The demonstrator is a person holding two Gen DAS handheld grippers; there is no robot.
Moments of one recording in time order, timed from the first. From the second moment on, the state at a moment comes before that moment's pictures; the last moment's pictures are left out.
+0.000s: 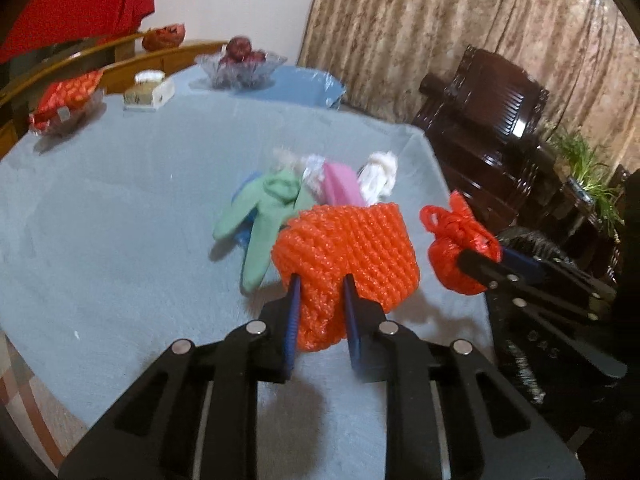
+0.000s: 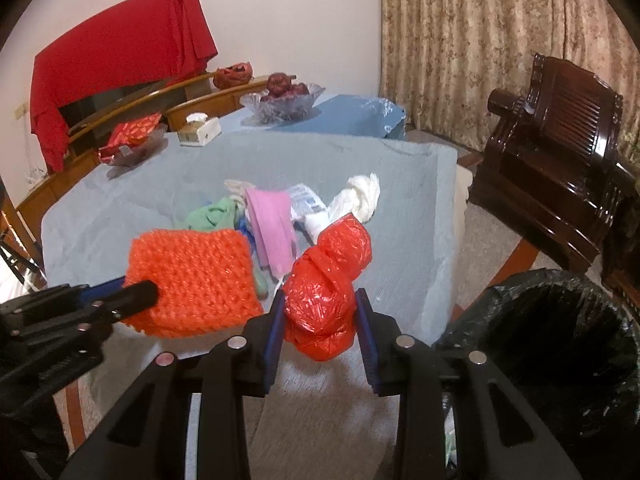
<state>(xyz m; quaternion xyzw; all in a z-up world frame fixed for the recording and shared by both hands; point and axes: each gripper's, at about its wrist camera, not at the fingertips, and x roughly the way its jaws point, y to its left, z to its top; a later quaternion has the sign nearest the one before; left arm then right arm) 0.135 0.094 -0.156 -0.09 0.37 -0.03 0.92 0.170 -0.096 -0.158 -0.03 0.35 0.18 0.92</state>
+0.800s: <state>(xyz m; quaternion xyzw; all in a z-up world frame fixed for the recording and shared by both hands) 0.104 0.014 -0.086 -0.03 0.31 -0.09 0.94 0.109 -0.181 -0.077 0.00 0.28 0.12 0.95</state>
